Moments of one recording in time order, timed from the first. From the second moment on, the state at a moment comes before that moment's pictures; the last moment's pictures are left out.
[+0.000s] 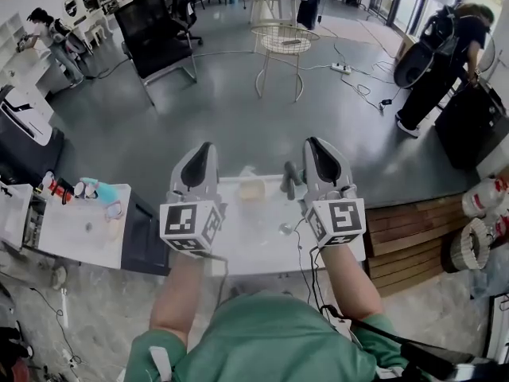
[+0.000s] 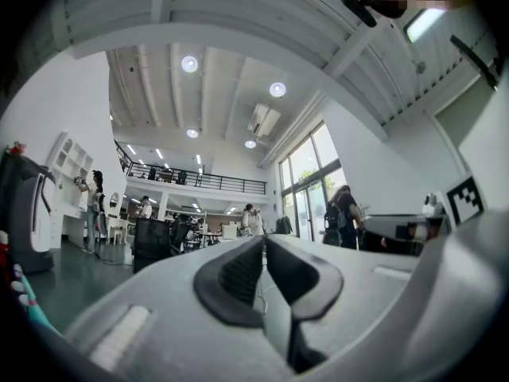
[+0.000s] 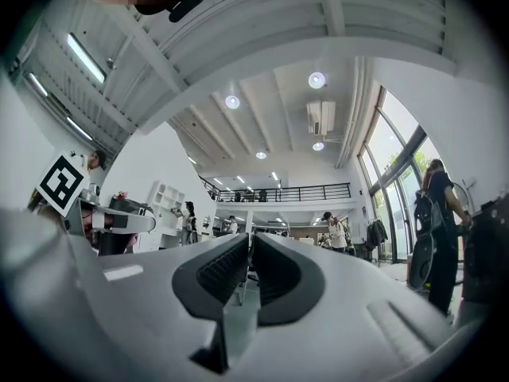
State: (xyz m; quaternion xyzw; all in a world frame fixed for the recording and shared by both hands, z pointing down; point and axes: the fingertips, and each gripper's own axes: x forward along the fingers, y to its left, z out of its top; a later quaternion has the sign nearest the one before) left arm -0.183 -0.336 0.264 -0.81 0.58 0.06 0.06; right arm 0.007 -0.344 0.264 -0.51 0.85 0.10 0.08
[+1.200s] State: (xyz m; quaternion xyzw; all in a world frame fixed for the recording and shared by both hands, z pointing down) left arm -0.156 -0.331 0.263 -0.81 0.58 0.06 0.06; right arm 0.029 -0.332 0.254 -0.51 0.85 0.11 0.10
